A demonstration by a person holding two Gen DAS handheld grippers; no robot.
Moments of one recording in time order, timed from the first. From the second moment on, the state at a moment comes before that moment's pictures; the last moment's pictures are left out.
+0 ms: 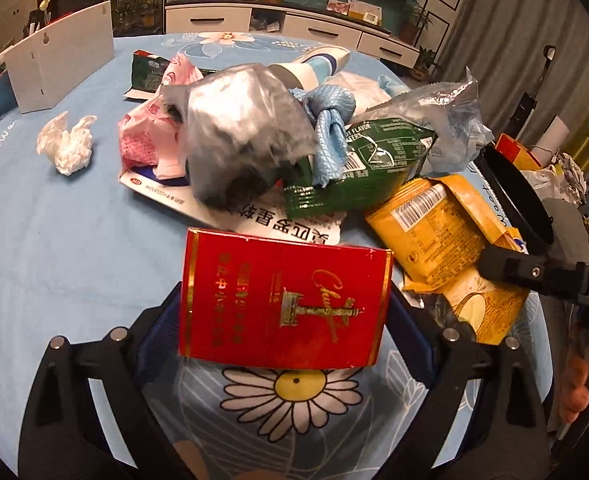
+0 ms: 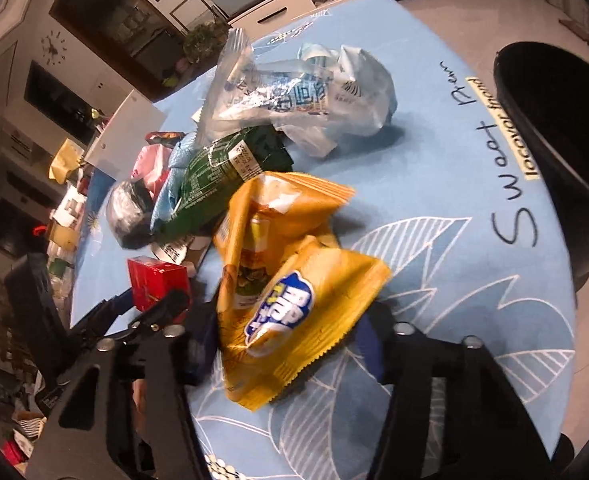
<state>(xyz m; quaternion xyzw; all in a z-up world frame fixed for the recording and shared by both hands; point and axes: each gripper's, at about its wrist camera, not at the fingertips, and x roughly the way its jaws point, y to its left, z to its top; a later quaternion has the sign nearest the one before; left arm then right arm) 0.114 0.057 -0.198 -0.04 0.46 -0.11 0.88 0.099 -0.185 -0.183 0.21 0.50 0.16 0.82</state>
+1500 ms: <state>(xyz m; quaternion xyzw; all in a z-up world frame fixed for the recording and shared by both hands) 0.178 -0.252 -0.134 0.06 0.39 -0.38 0.84 0.086 -0.416 -0.169 0.26 0.33 -0.12 0.90</state>
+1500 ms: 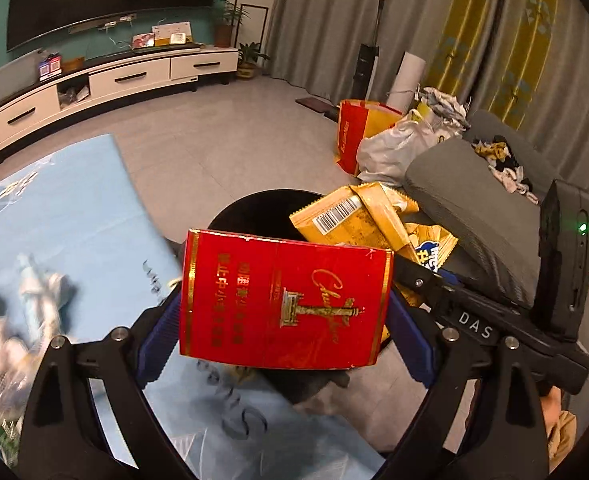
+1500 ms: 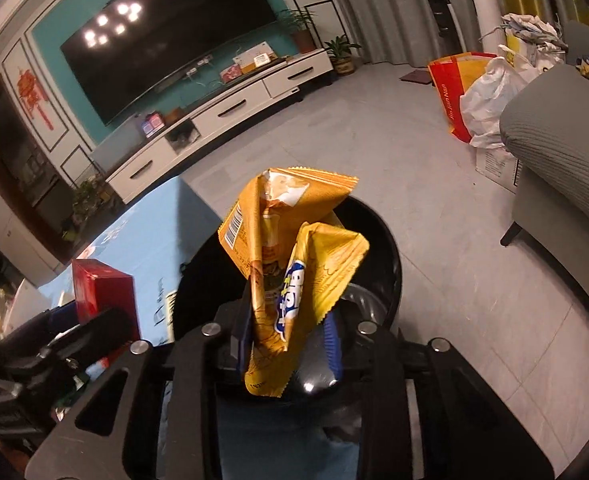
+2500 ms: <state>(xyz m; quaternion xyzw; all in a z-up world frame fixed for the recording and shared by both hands) 0.097 -0.106 -0.137 0.02 0.42 -0.28 0.86 0.035 -0.368 -0.163 0.29 0.39 -0.06 0.87</state>
